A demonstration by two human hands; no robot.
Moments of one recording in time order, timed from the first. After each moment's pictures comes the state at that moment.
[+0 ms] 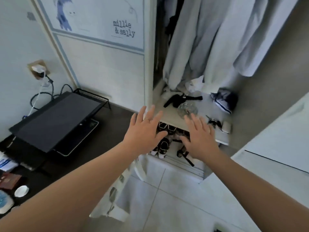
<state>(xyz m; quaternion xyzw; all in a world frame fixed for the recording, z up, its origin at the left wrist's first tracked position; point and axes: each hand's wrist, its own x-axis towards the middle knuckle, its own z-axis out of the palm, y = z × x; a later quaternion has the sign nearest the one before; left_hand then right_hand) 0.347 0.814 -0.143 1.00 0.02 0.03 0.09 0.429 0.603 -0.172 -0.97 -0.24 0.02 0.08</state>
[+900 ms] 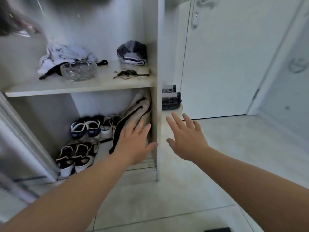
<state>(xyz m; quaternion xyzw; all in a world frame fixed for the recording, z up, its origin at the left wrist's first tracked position) 0.515 0.501 -0.669 0.98 -0.17 0.00 0.03 0.476 0.295 -0.643 -0.99 -0.08 -0.07 0.01</state>
